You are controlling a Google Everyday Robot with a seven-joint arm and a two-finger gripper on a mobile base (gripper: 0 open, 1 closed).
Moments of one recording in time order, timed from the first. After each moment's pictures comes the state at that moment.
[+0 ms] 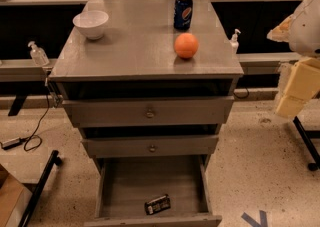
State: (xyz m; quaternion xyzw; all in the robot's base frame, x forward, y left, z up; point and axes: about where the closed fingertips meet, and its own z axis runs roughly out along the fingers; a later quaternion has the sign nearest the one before) arm 0.438 -0.217 0.976 -0.60 0.78 -0.03 0.16
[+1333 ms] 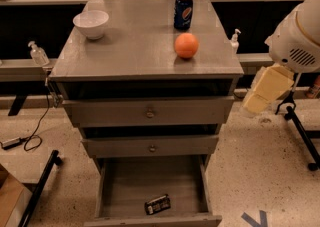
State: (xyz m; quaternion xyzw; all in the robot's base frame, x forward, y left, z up) arm 0.473 -0.209 0.947 -0.51 0.84 -0.04 0.21
